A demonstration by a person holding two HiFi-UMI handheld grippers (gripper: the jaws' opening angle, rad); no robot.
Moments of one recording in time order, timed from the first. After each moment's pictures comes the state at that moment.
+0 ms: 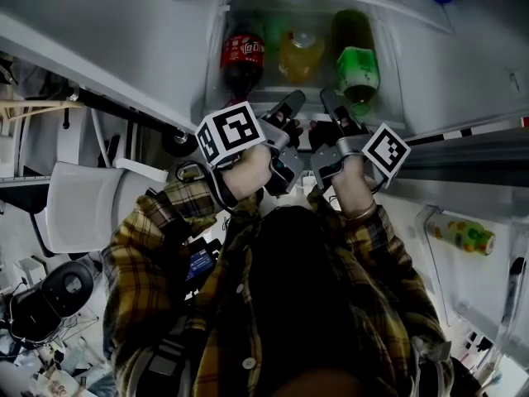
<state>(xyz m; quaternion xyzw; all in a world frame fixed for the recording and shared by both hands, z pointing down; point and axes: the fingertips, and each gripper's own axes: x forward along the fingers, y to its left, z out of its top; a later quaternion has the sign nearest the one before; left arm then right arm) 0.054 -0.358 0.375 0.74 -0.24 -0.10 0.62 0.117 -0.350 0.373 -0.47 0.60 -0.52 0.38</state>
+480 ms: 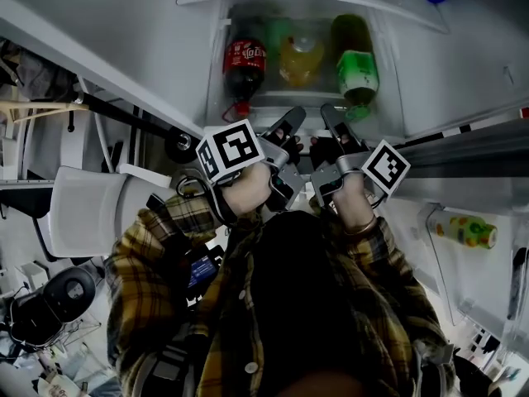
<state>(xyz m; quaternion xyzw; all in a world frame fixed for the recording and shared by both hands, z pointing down) 0.045 -0.342 0.376 0.76 -0.24 -0.08 0.60 0.110 -0.331 0.371 -0.47 0.61 -0.52 0.37</state>
